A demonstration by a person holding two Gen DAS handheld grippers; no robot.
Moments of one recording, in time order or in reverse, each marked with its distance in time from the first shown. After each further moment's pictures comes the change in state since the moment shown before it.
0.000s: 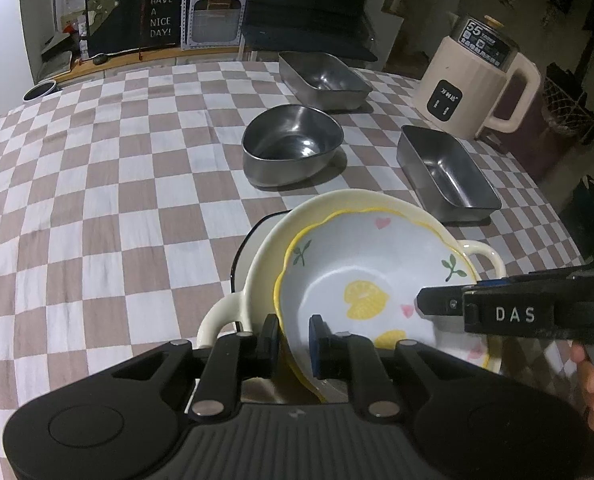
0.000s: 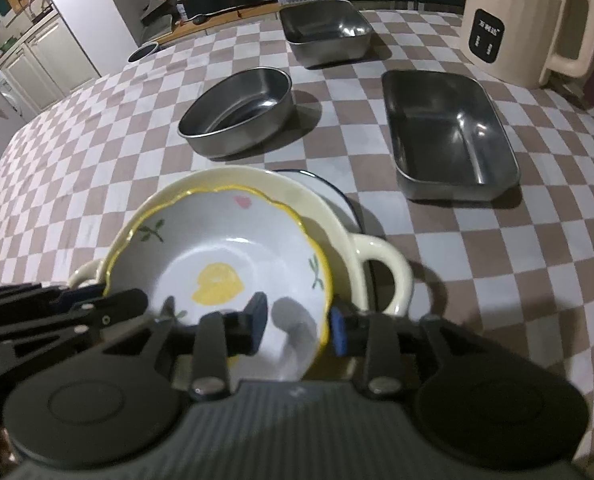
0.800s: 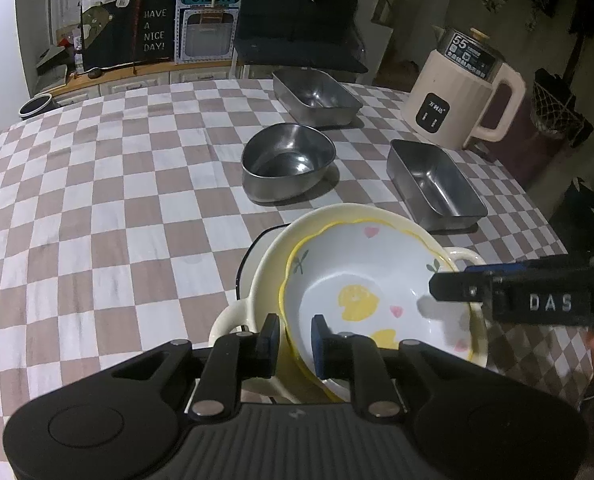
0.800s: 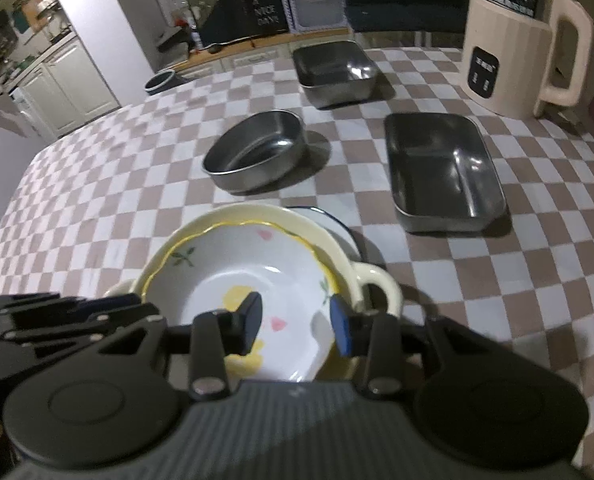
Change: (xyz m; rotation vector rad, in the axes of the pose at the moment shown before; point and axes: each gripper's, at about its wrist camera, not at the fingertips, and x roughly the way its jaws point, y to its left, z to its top) left arm -0.020 0.003 -0.002 0.016 -0.036 -0.019; right arm -0.035 0.003 -0.008 -0.046 -0.096 0.036
